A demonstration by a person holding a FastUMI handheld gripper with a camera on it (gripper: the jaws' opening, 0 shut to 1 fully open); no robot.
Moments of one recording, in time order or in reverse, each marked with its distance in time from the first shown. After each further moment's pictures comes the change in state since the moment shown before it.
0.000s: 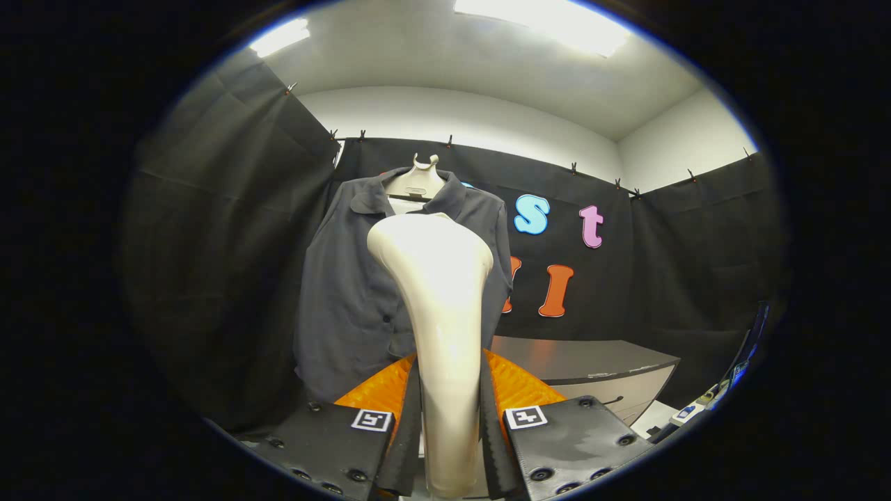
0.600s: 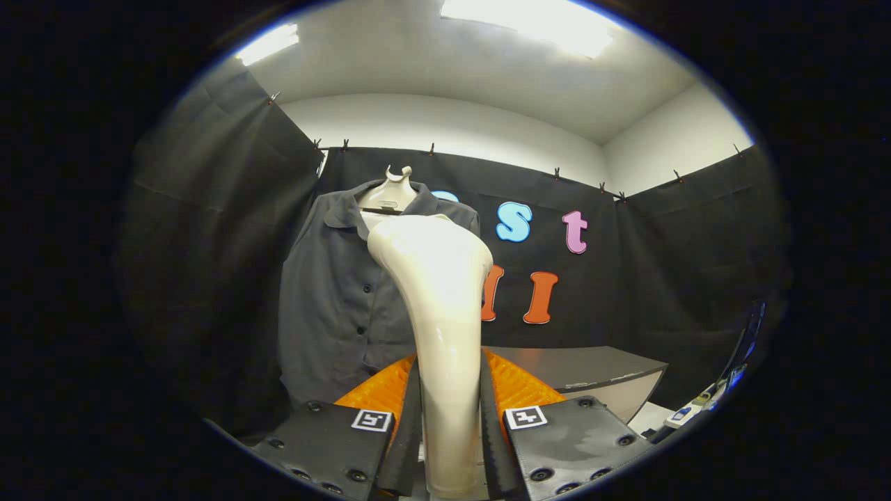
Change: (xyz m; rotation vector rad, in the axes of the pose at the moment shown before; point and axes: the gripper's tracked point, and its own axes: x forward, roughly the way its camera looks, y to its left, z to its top) arm 0.000 -0.041 0.013 0.022 -0.030 -0.045
